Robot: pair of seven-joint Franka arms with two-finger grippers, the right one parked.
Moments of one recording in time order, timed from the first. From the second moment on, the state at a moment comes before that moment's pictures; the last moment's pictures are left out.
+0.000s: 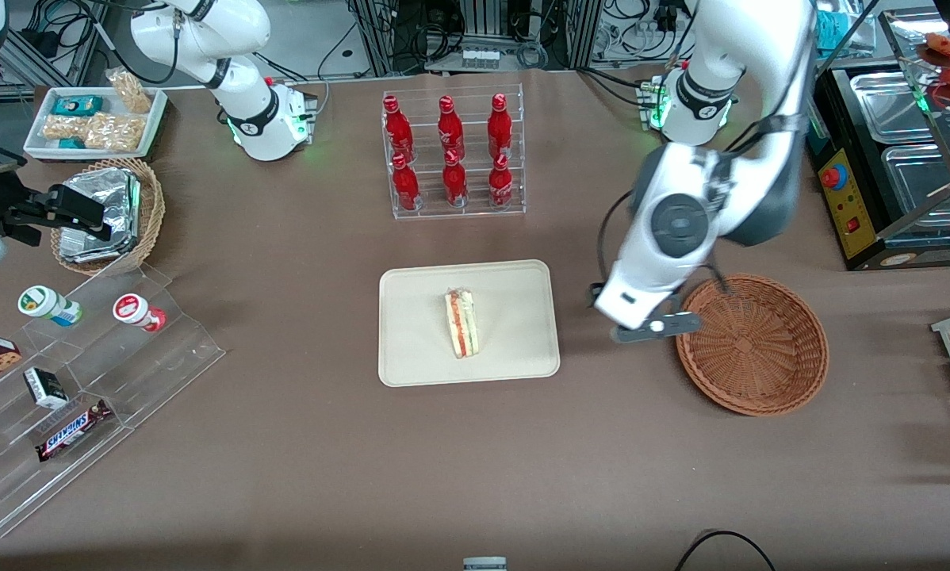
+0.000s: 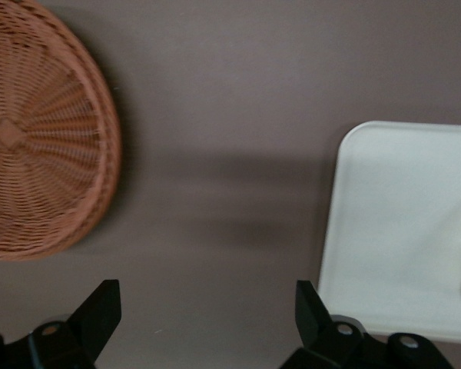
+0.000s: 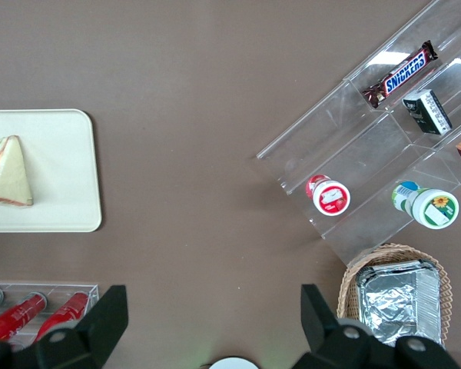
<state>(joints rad) -0.83 0.30 0.46 -1.77 -0.13 1.88 -0.40</state>
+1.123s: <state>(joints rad) -0.51 -0.01 0.34 -1.71 0.03 1.62 -0.08</state>
